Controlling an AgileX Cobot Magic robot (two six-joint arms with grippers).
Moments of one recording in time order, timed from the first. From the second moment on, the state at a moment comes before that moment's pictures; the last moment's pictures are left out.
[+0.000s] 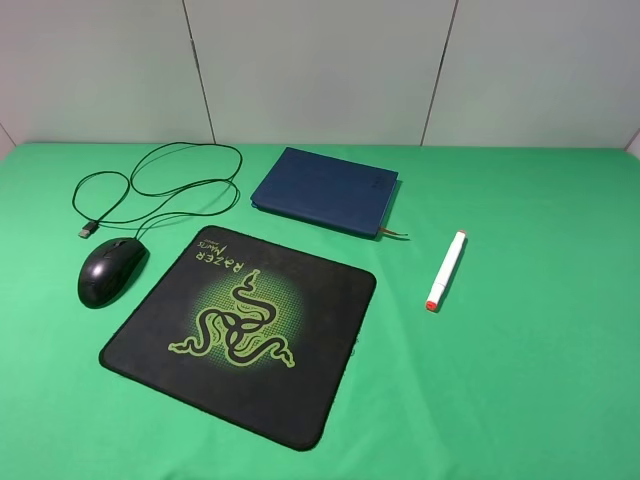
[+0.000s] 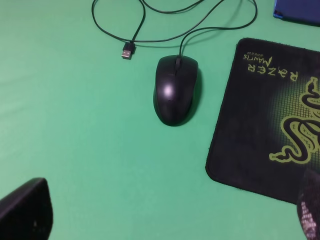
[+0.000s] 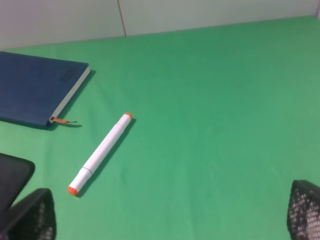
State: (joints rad) left arm -0.02 0.00 -0.49 0.01 1.06 0.04; right arm -0.05 0.00 -0.50 0.09 1.03 -0.02
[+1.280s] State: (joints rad) left arm -0.02 0.12 -0.61 0.04 1.07 0.04; right arm -0.05 0.00 -0.50 0.09 1.03 -0.02
